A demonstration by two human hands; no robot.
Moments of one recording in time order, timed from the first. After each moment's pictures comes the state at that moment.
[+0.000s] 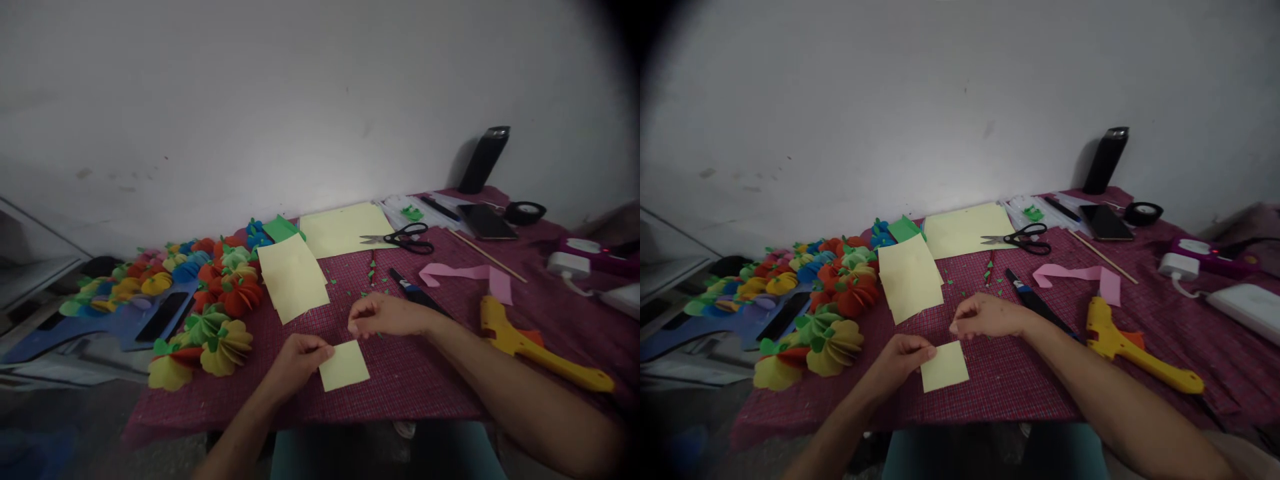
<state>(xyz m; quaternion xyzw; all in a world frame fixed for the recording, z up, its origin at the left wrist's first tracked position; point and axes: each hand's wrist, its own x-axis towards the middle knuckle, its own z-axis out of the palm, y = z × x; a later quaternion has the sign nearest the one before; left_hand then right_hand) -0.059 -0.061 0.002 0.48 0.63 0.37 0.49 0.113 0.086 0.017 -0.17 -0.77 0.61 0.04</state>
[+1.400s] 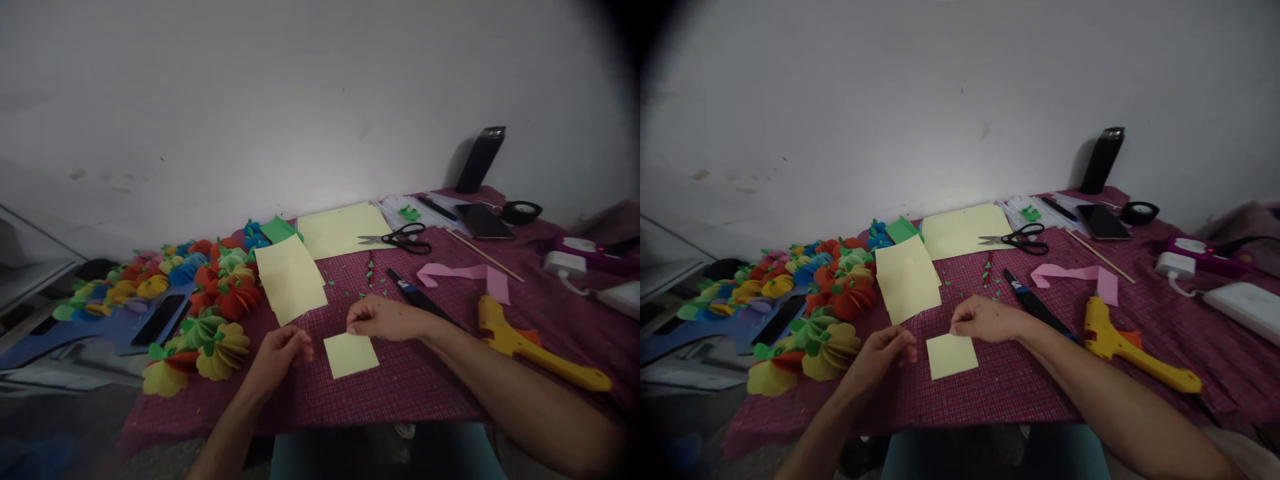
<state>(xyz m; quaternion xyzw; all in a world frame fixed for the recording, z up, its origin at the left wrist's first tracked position) -0.075 -0.065 0.007 0.40 0.65 0.45 0.47 0.109 0.083 0.008 -0.17 -0.80 0.58 0.05</state>
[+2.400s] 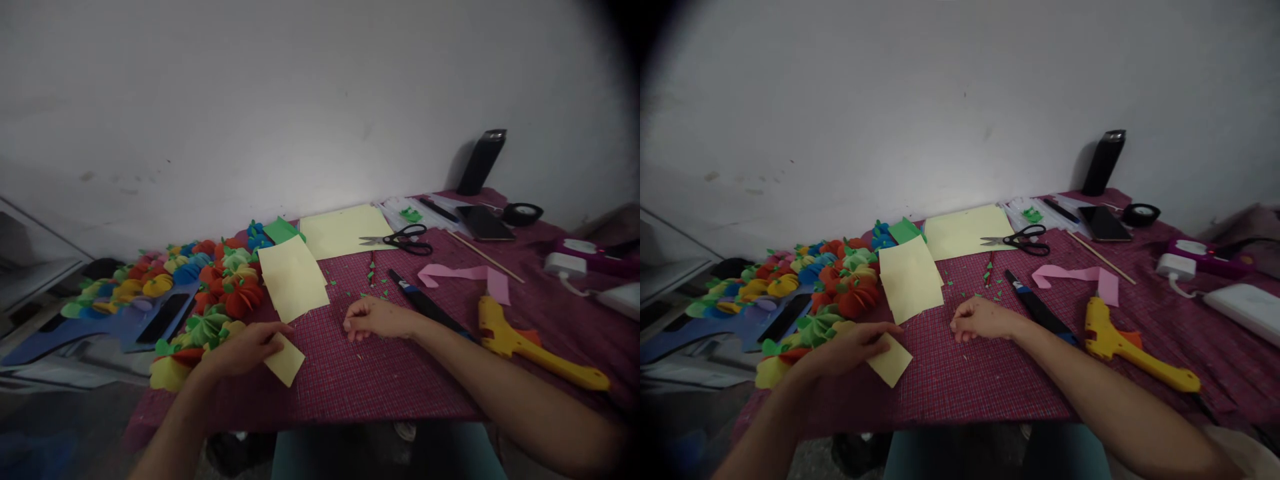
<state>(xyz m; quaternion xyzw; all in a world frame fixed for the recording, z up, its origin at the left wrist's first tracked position) -0.139 -0.073 0.048 0.60 0.68 0.18 0.38 0.100 0.083 -0.009 -0.22 -0.71 0.67 0.05</state>
